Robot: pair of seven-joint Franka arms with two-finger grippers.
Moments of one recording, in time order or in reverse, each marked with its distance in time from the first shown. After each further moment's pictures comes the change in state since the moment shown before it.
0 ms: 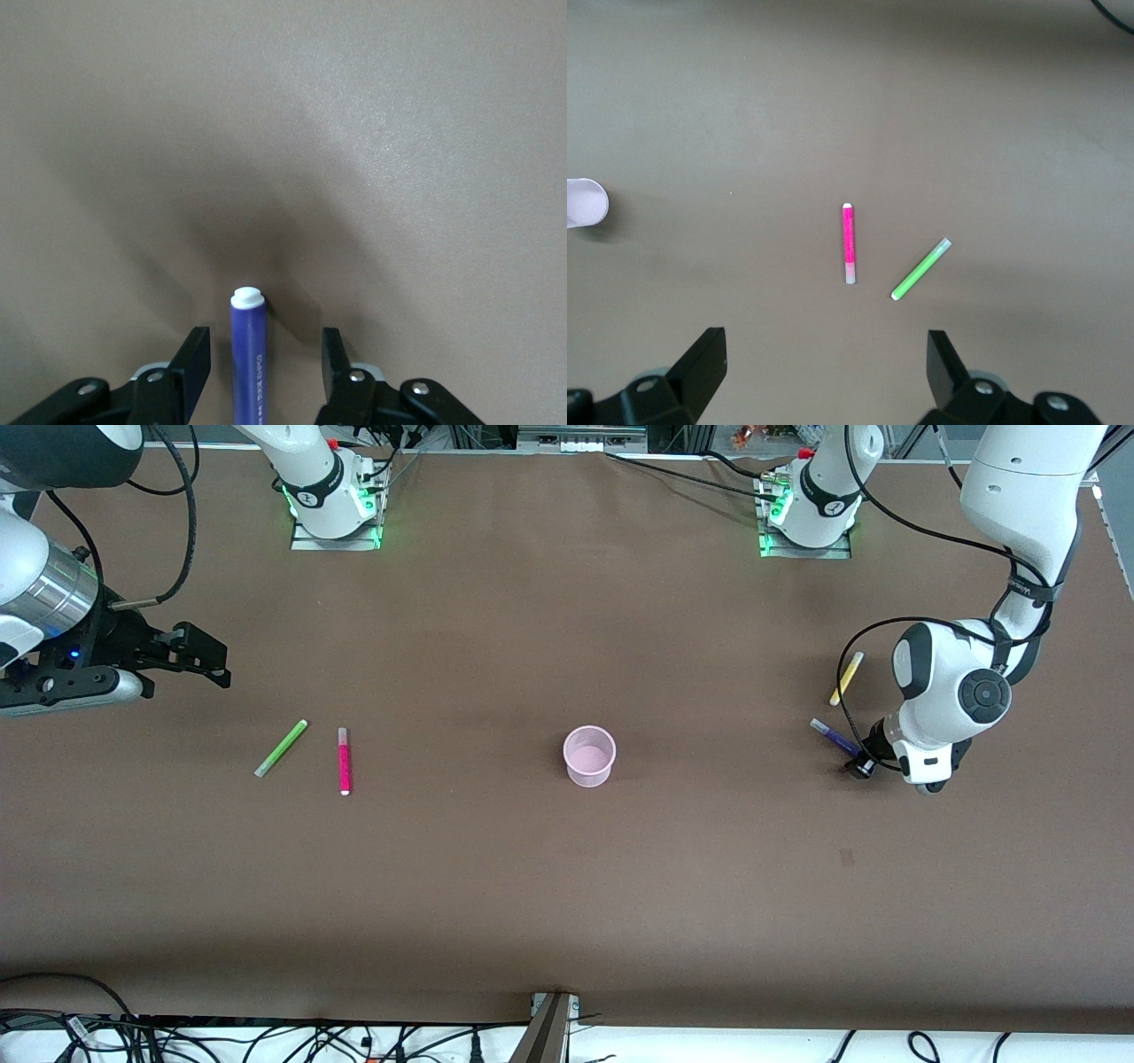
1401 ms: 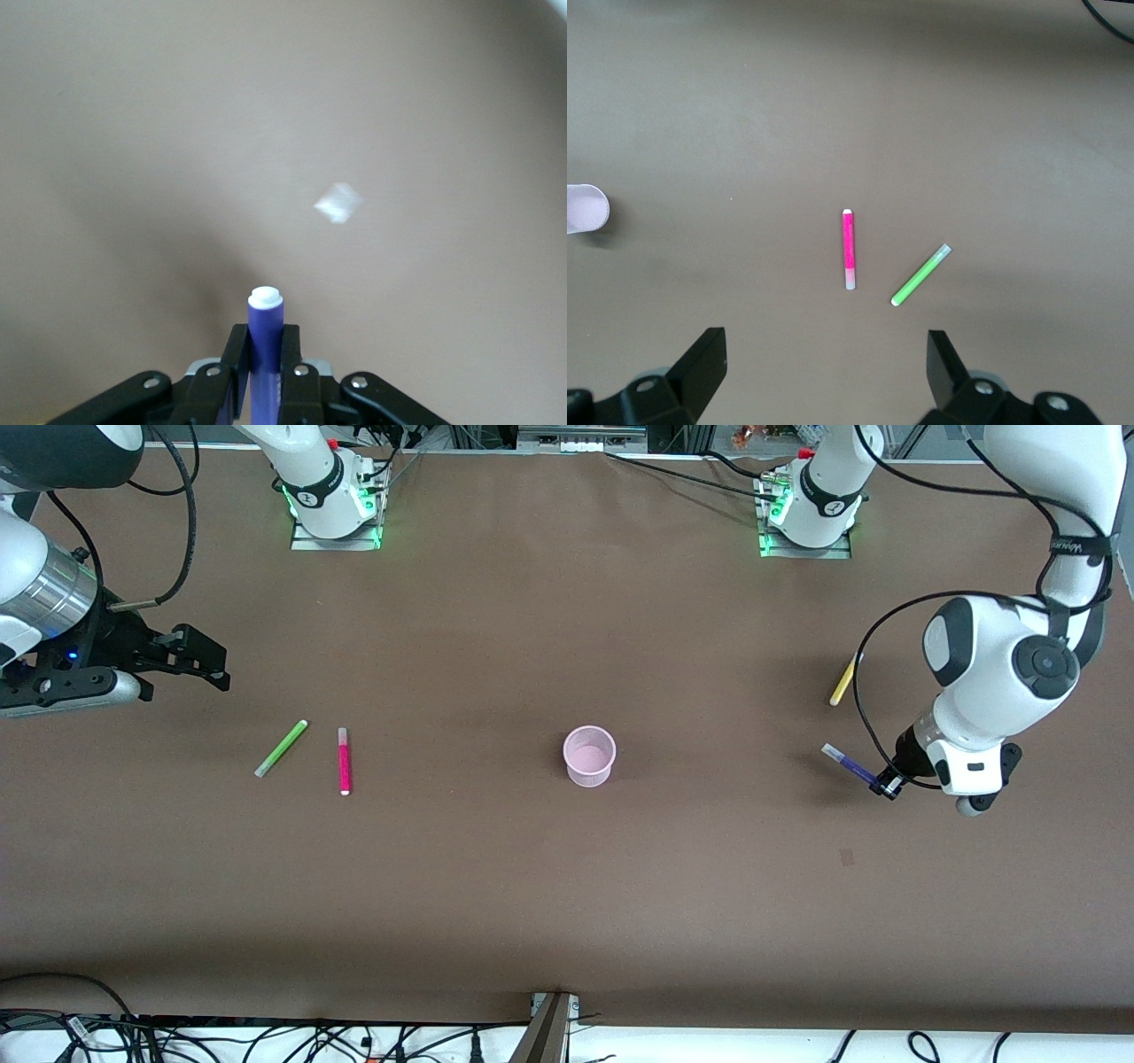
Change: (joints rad) left arm -0.049 -0.173 -0.051 0.198 0.002 -0.147 -0.041; right arm 0.000 0.001 0.000 0.000 0.000 0.012 0.000
